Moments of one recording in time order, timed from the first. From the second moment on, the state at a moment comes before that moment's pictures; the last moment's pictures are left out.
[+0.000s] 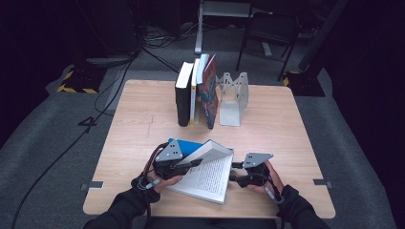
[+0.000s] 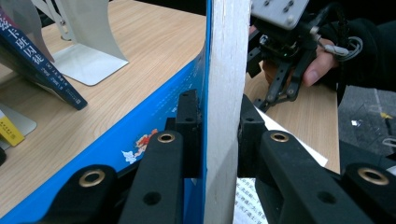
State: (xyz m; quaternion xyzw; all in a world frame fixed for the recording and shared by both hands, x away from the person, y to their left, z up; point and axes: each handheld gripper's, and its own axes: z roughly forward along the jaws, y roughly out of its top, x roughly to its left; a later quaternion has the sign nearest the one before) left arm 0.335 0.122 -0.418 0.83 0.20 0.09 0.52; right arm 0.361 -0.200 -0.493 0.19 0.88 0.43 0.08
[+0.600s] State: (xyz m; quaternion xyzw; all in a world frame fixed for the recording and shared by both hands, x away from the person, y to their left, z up) left arm 0.309 0.142 -0.423 0.82 0.26 0.04 0.52; right arm 0.349 -0.182 -0.454 0.19 0.83 0.52 0.09
